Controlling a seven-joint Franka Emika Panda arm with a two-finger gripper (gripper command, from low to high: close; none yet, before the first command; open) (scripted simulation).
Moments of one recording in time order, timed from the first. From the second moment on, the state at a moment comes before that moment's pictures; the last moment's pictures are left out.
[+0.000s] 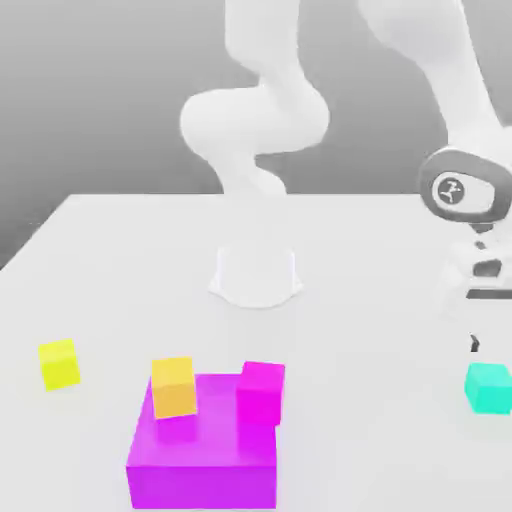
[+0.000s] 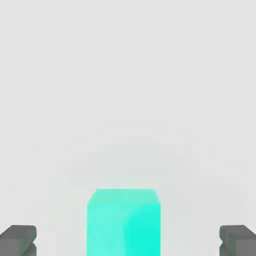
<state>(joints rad) 0.36 0.30 0.40 -2.51 -0.32 2.77 1.91</state>
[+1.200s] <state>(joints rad) -0.20 -0.23 0.02 -2.66 -0.01 2.43 0.90</state>
